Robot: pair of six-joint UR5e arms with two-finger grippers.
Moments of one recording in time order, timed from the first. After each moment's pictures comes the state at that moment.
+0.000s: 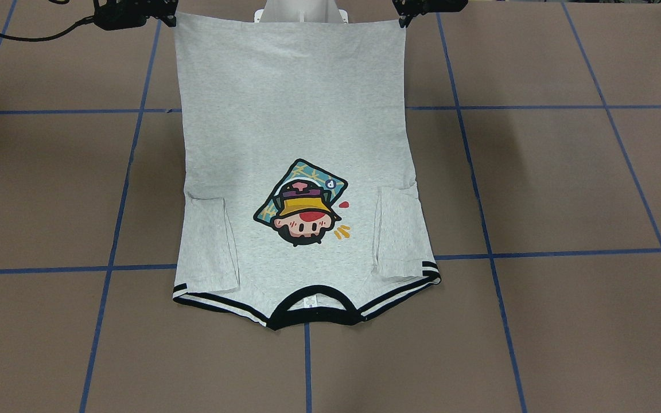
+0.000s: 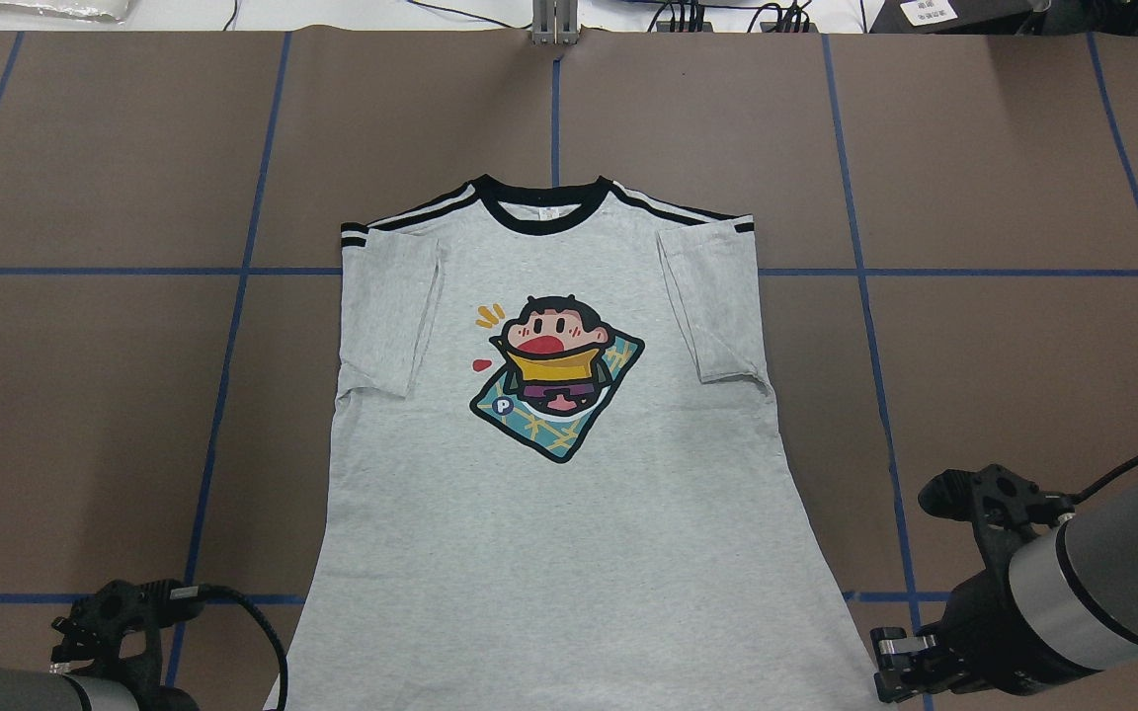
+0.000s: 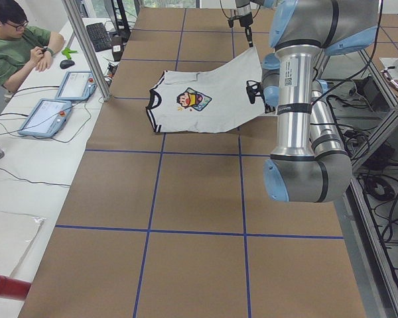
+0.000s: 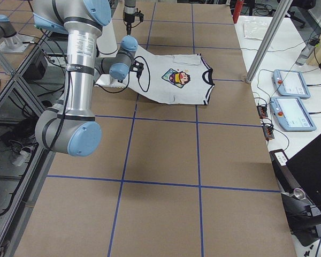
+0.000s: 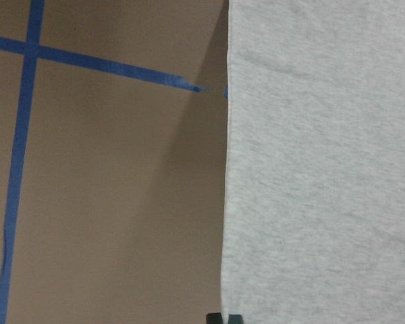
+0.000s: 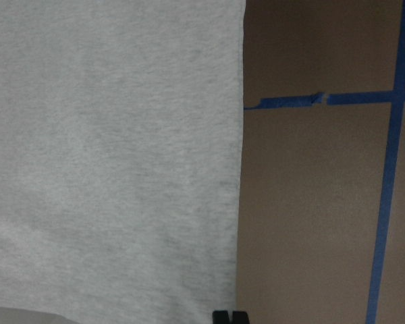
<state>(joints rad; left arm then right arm) -0.02 -1.50 -2.46 -1.74 -1.72 -1.77 0.35 -1.72 2.44 -1.37 2.17 1.47</state>
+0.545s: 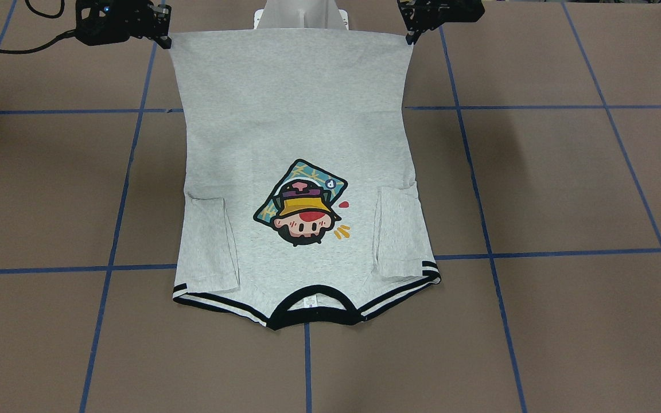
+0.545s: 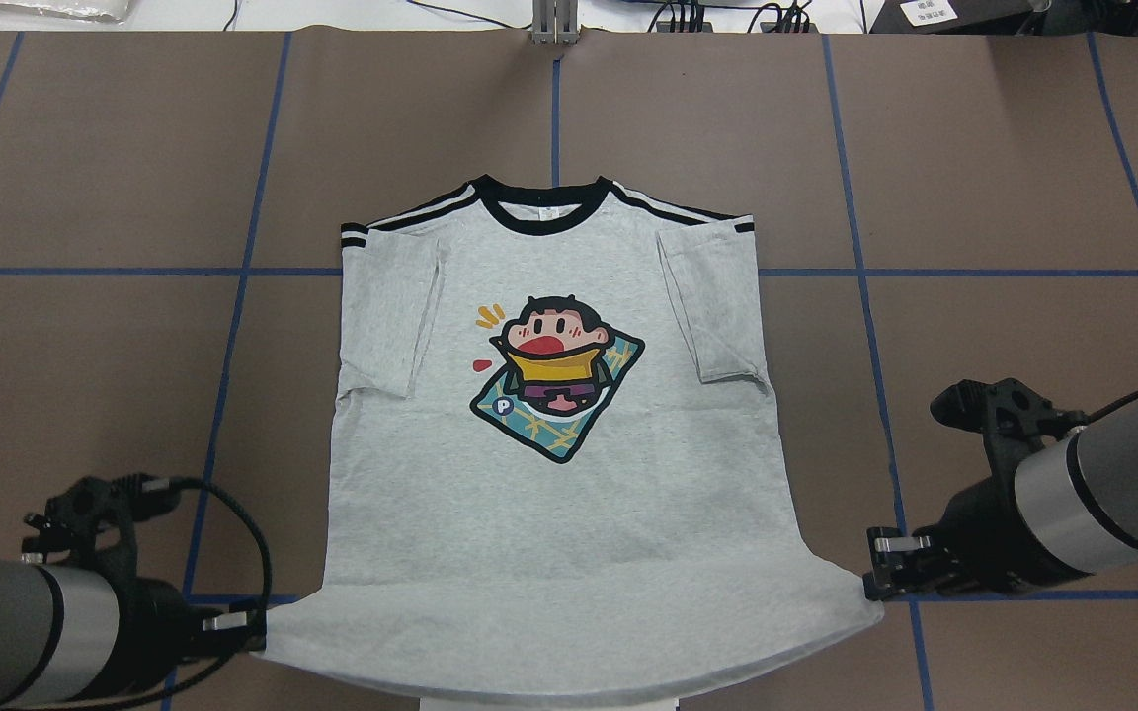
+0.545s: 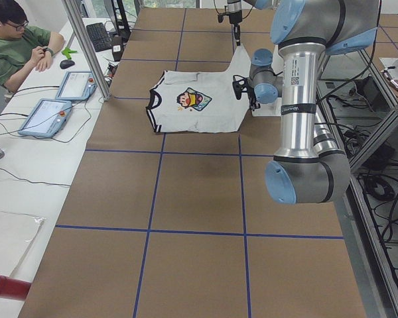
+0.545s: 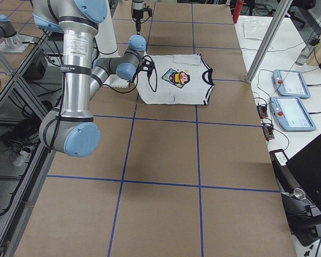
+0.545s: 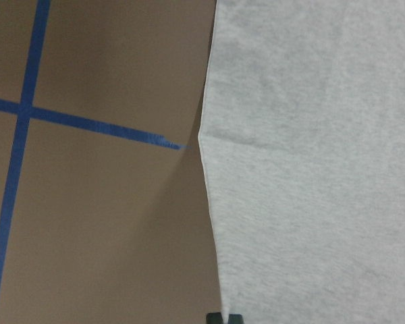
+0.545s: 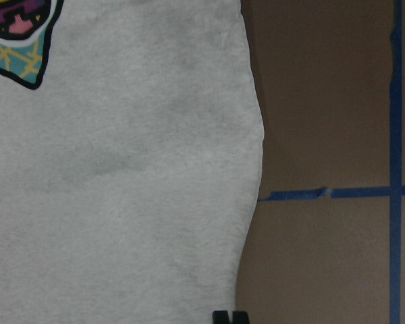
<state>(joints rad) -0.23 -1.53 -2.45 -1.74 -1.76 -1.66 0.51 -1.64 2.38 -1.37 2.17 1.43</state>
